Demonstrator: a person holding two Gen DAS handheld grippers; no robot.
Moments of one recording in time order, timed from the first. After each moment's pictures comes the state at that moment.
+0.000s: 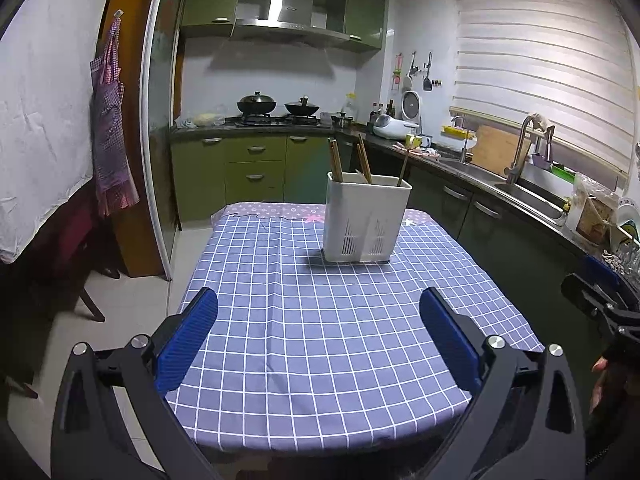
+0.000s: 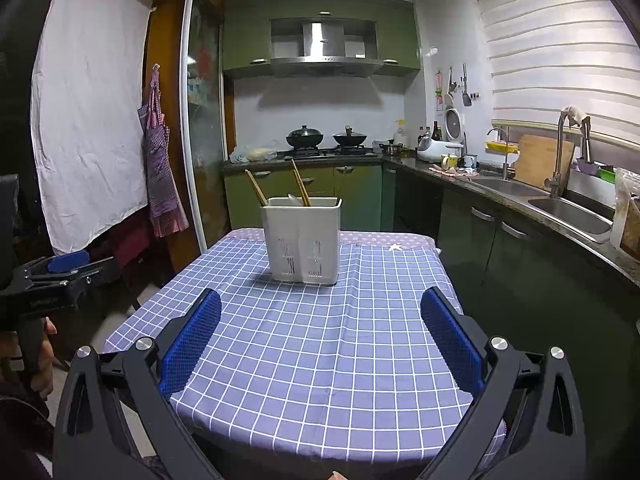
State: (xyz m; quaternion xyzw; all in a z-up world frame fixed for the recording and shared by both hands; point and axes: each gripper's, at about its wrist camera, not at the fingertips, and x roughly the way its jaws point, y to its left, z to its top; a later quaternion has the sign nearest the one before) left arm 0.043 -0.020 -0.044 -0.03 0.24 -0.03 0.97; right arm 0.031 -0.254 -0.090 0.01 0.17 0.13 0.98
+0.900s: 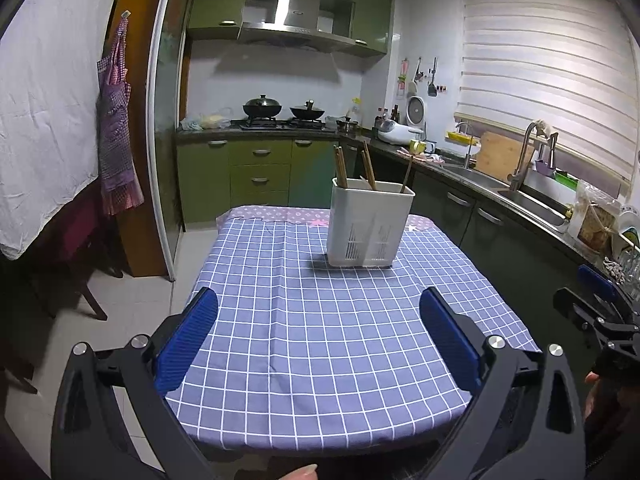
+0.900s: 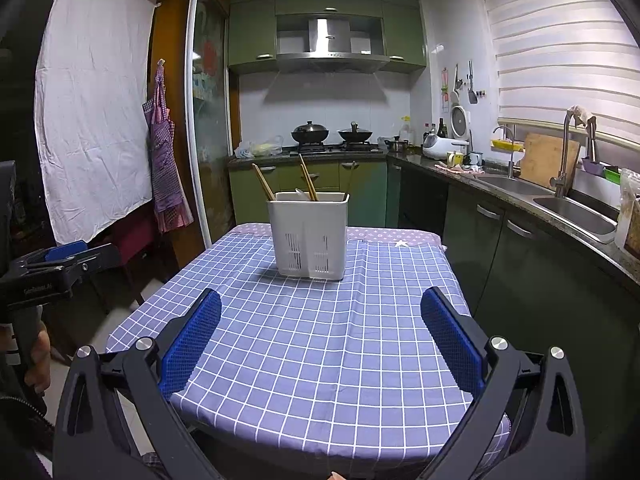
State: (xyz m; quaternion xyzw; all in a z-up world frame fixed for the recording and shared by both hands) left arm 0.038 -0.019 -0.040 -0.03 0.23 -0.02 0.97; right arm 0.035 -0.250 -0.091 0.01 0.18 0.14 0.97
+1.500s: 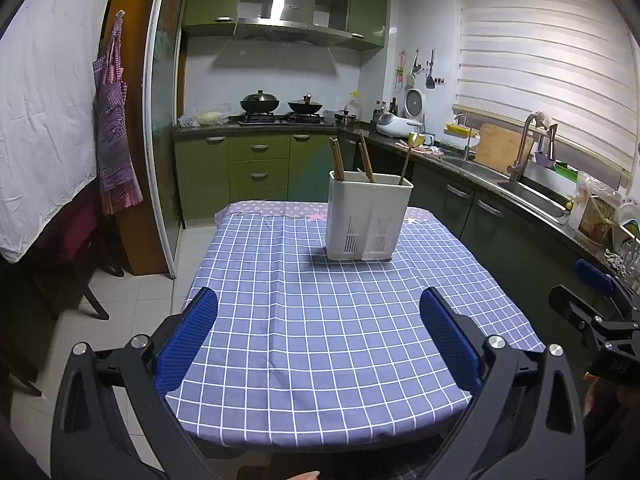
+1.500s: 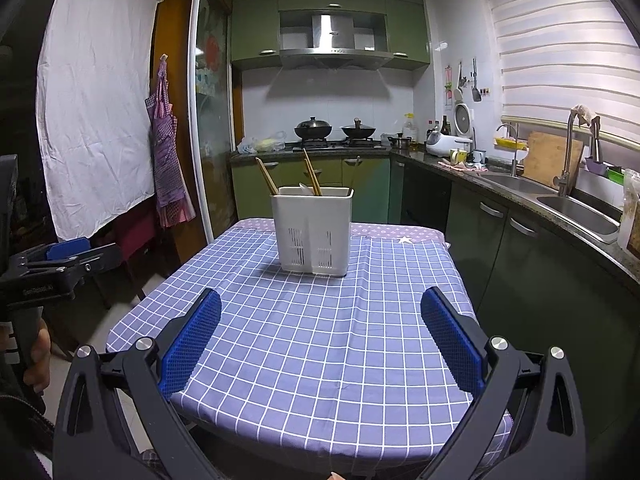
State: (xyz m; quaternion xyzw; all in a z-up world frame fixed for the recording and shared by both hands) left arm 0.040 -0.028 -0.041 -0.02 0.24 -0.02 0.97; right arm 0.037 -0.249 -0.097 0.00 0.19 0.14 0.97
